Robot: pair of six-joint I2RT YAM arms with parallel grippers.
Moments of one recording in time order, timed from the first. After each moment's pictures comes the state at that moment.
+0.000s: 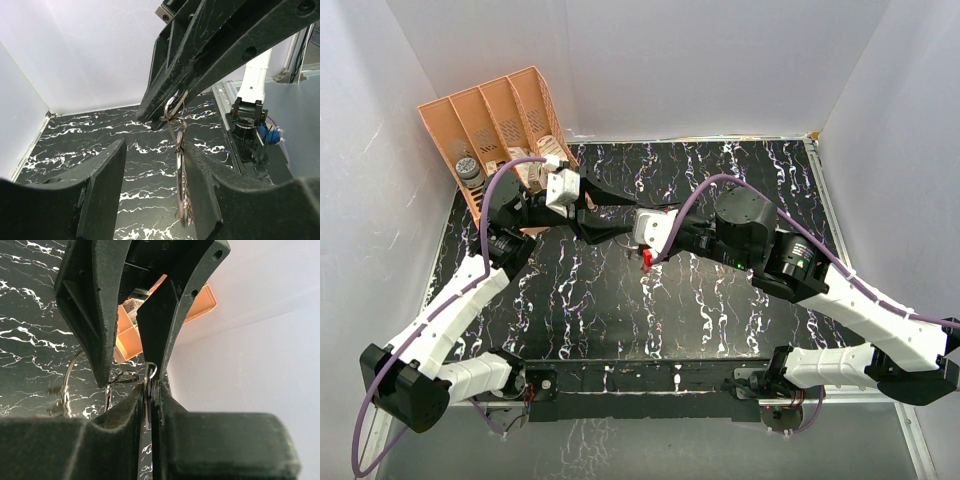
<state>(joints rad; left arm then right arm) -0.49 1.12 1.06 0.32 1.09 -0.03 1.06 1.12 1.44 -0.46 0.00 -0.86</state>
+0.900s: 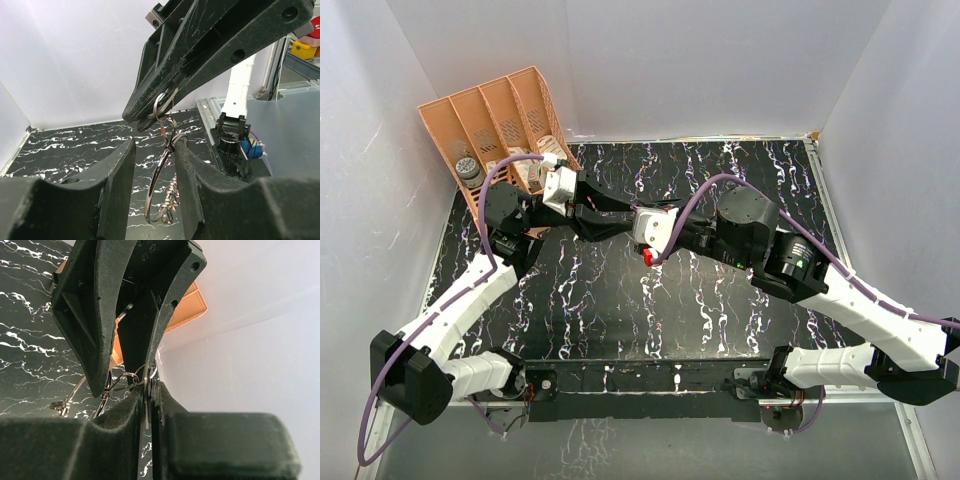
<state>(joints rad) -0.49 1.17 0.98 0.65 1.12 -0.28 1.06 1.13 1.44 -0.42 0.01 -0.89</state>
